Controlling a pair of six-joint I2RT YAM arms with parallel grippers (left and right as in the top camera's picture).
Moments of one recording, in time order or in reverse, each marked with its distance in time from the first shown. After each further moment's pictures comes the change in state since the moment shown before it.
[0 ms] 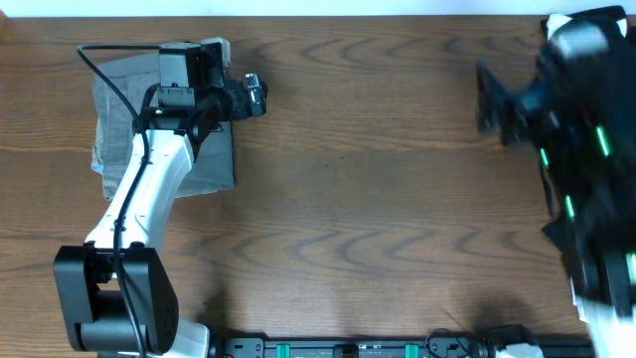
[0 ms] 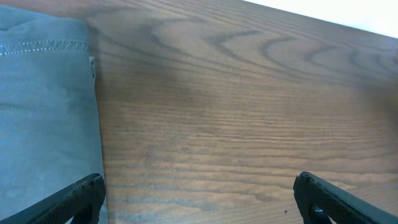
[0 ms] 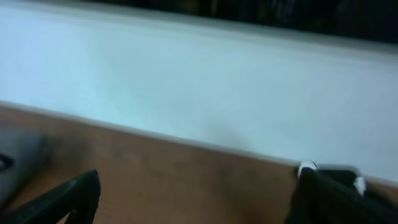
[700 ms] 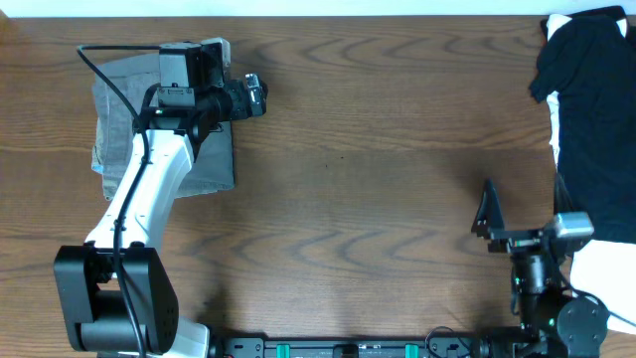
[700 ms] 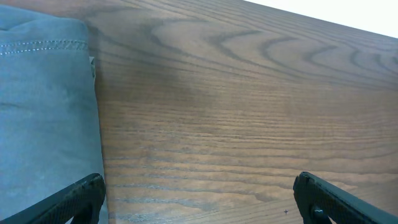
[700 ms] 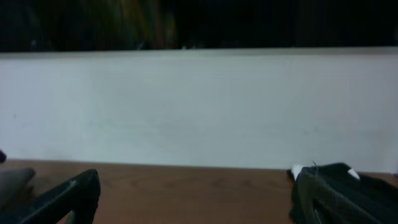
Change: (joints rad) left arm 0.000 0.000 0.000 0.000 0.000 0.000; right arm -0.124 -0.833 -0.996 0.517 -0.030 0.134
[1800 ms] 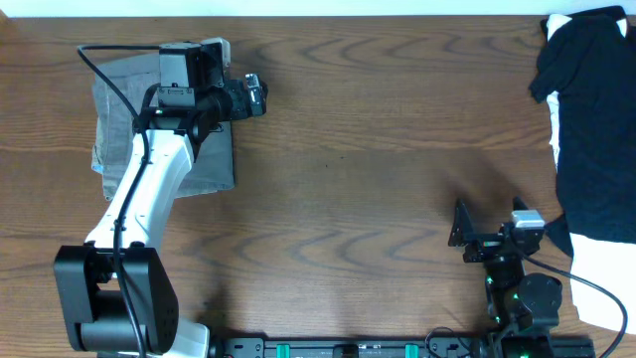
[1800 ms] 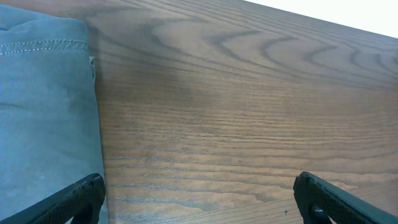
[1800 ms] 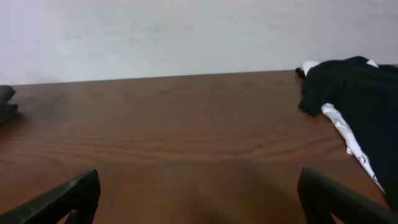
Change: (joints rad) left arm 0.000 0.000 0.000 0.000 0.000 0.000; right arm 0.027 -0.062 -0.243 -0.151 0.036 0.045
